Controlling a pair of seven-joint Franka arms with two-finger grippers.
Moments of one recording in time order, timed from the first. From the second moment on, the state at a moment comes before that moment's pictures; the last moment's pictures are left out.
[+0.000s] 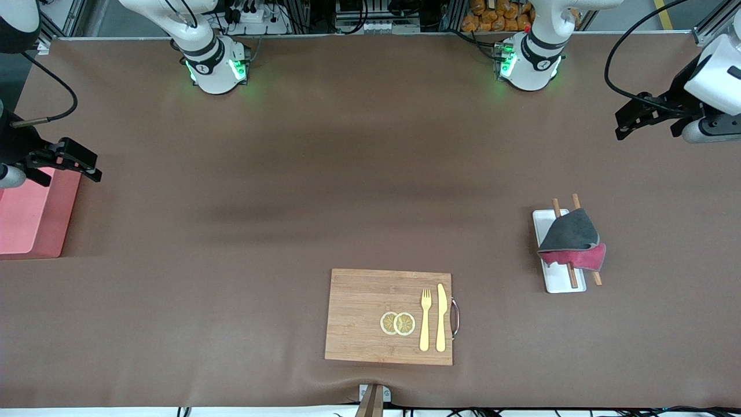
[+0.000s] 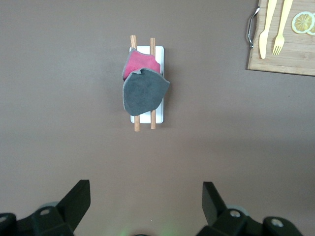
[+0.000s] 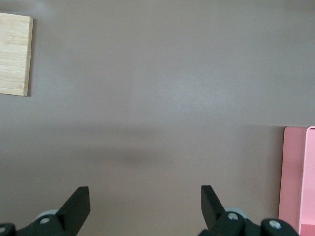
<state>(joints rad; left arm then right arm) -0.14 -0.06 0.01 -1.56 0.03 1.50 -0.17 -0.03 0.01 0.00 -1.62 0.03 1.70 -0.11</state>
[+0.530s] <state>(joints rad) -0.13 -0.05 0.01 -1.56 0.03 1.48 -0.17 -0.03 0.01 0.00 -1.62 0.03 1.70 -0.11</state>
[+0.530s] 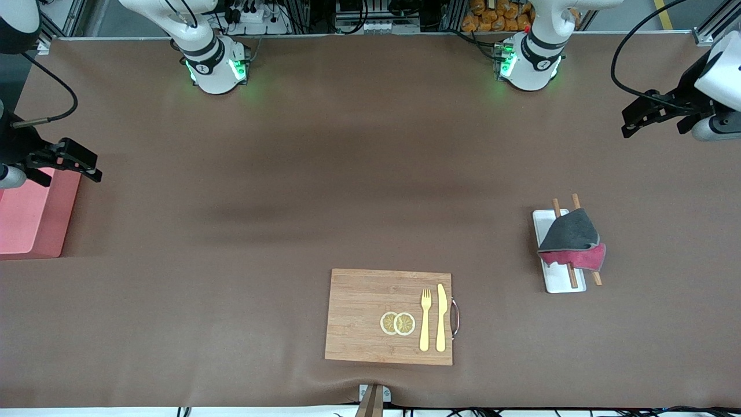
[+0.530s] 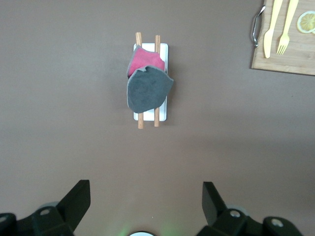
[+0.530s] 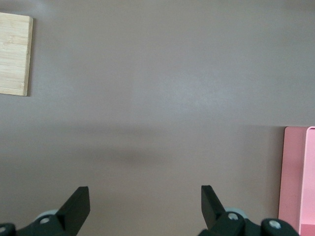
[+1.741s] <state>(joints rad) -0.06 0.45 0.01 -1.63 0.07 1.95 -0.15 -0.03 0.03 0.00 -1.62 0.03 1.70 -0.07</state>
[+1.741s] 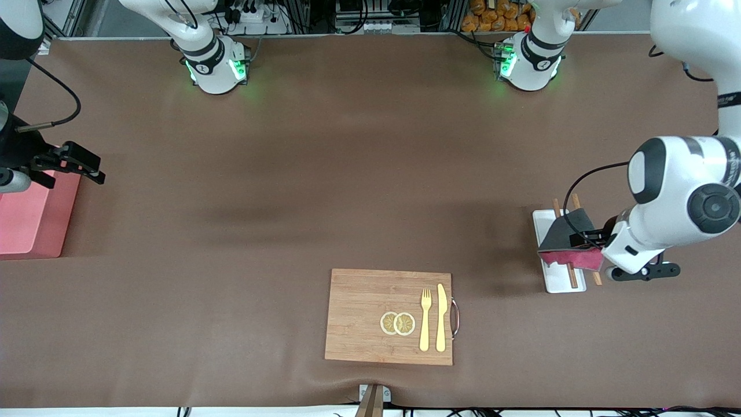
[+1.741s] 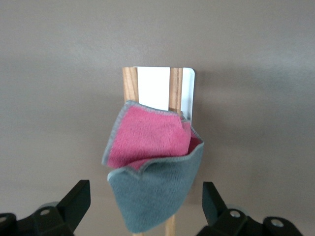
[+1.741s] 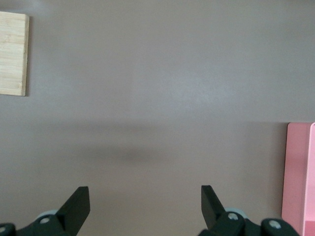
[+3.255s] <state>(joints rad) -0.03 0.51 0.01 -1.61 0.07 1.98 -0.12 -0.01 0.07 0.01 -1.62 0.27 1.59 0.31</state>
